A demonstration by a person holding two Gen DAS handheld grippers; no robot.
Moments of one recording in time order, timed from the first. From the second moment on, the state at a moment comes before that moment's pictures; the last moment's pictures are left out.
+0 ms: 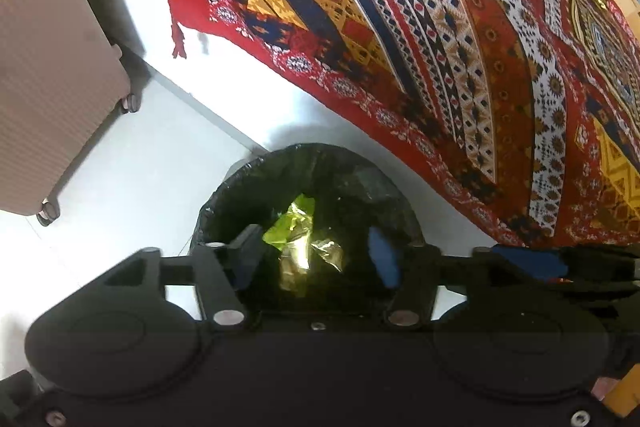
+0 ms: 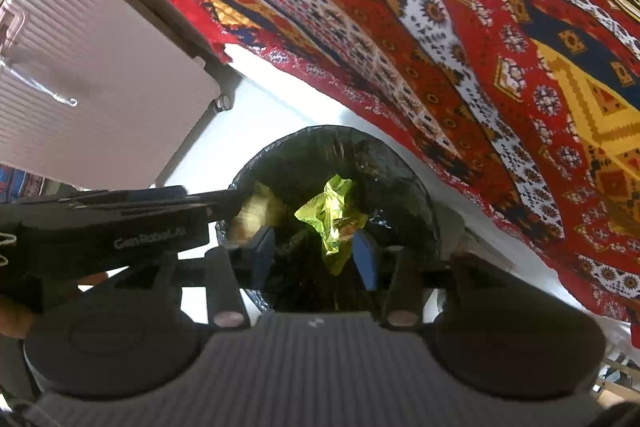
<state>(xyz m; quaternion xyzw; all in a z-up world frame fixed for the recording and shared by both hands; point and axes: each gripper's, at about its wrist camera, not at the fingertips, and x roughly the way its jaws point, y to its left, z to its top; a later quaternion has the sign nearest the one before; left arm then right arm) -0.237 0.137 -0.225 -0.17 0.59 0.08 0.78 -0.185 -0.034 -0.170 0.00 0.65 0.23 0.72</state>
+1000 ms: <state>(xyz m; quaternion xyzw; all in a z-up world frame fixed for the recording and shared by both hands) -0.156 0.120 -0.032 -0.10 0.42 0.08 0.90 -0.092 -0.128 0.006 0.09 0.50 0.13 0.85</state>
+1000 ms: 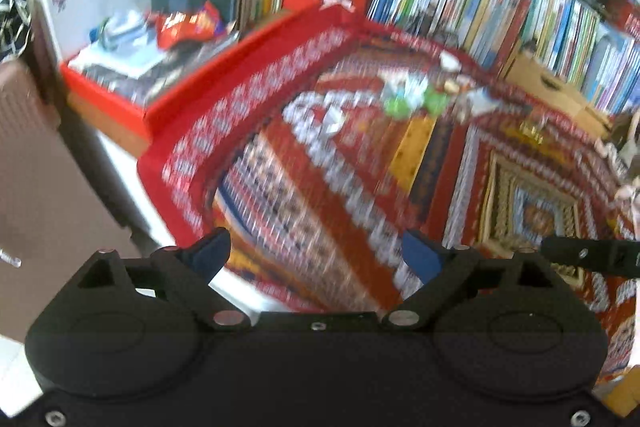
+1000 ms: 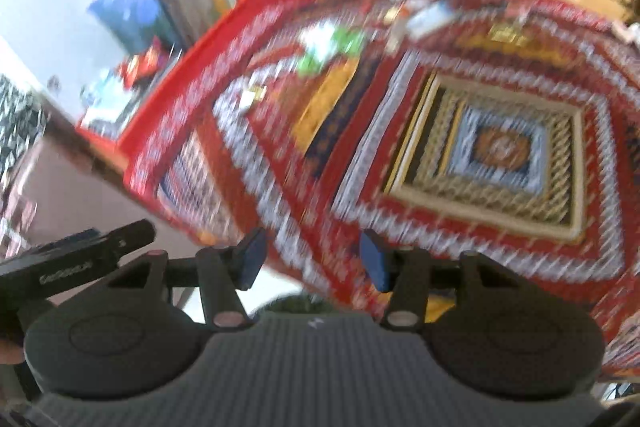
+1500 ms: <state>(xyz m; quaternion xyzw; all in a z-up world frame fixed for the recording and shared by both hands) -0.040 0.113 -0.003 -0.08 0.39 0.13 0.91 0.019 -0.227 0.048 0.14 0.43 0.03 0.89</state>
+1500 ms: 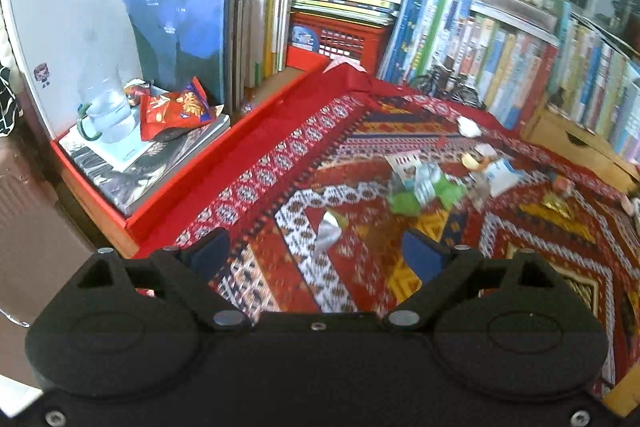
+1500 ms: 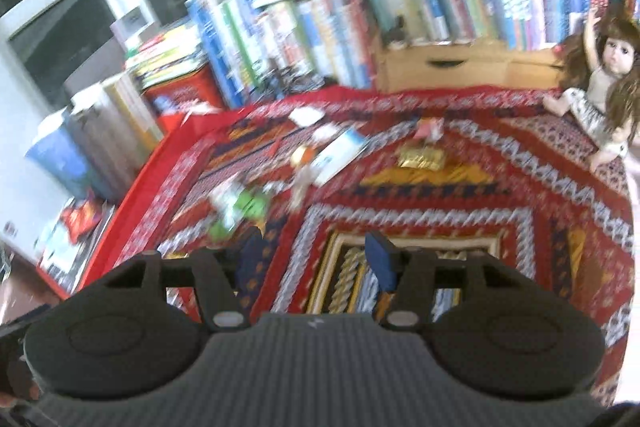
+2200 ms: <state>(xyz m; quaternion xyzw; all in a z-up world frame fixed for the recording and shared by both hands) 0.094 0.112 -0.135 -0.09 0.44 0.24 0.86 0.198 -0.301 -0.071 0.10 0.51 -0.03 0.85</state>
